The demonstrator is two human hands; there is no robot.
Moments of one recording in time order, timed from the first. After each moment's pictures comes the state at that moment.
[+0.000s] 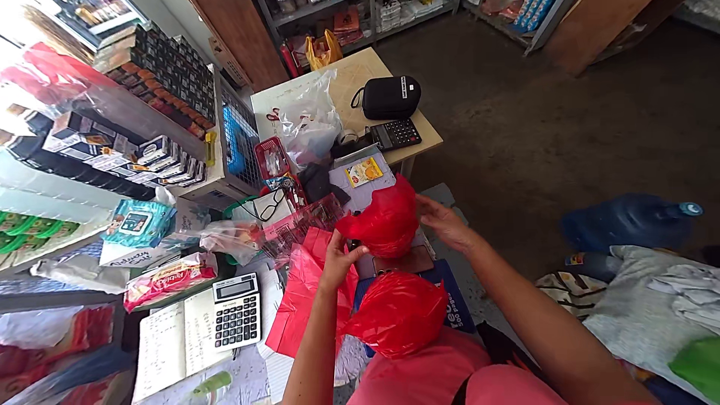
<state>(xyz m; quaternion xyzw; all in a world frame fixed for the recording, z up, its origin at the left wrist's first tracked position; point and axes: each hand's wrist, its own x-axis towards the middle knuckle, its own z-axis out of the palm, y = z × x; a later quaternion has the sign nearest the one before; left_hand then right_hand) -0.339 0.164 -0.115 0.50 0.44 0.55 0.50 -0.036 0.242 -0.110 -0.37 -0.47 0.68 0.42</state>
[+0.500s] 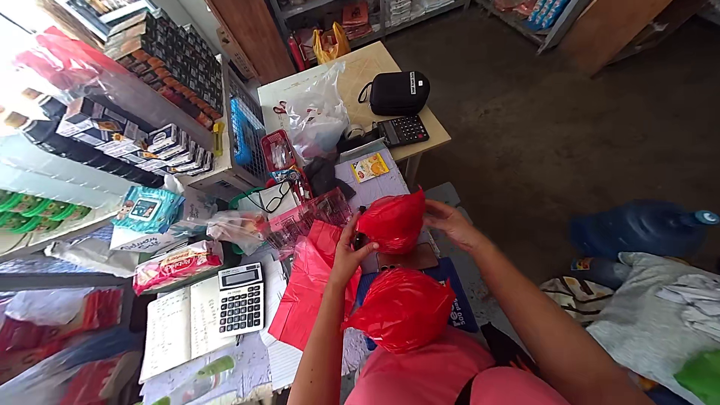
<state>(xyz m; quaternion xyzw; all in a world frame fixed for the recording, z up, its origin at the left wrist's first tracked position) -0.336 0.159 -0.136 0.52 0.49 0.51 0.47 -0.033 0.239 -0.119 -0.40 -0.51 0.65 0.40</state>
